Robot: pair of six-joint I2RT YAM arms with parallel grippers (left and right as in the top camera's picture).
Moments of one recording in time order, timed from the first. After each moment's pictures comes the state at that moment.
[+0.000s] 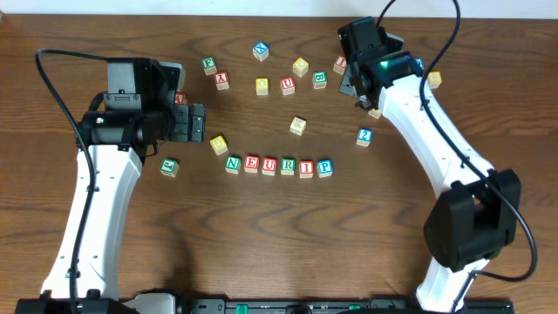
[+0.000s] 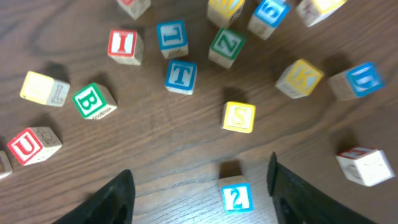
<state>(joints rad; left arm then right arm) -0.01 1.43 1.28 -0.84 0.14 0.09 0.34 1.95 1.72 -0.89 0.34 0.67</state>
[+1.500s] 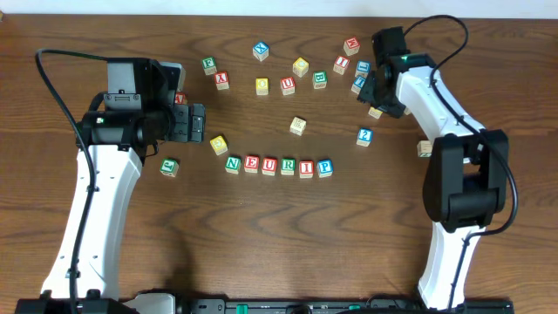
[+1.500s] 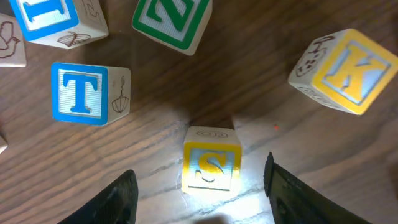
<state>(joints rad) -0.01 1.43 1.28 -0.84 0.14 0.09 0.16 2.17 1.71 -0.82 0.13 0.65</state>
